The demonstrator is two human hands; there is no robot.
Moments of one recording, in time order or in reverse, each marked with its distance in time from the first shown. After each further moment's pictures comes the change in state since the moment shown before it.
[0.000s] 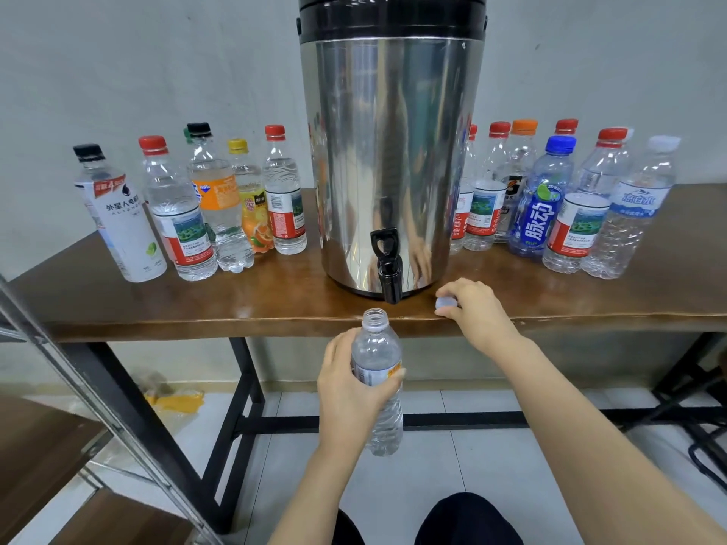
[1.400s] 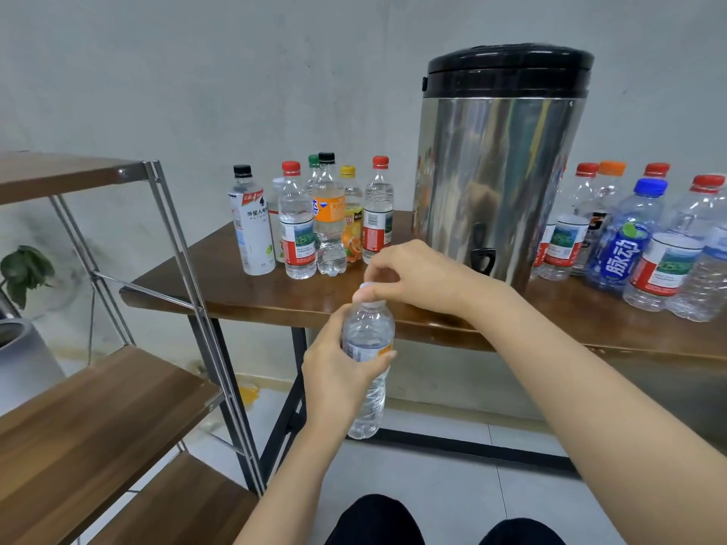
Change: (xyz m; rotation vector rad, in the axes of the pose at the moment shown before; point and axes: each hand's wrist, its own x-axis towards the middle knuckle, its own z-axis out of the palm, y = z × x) left_hand 0.007 0.027 -0.141 0.092 0.151 -0.107; right_hand -0.044 -0.236 -0.033 -0.064 -0.283 -0.634
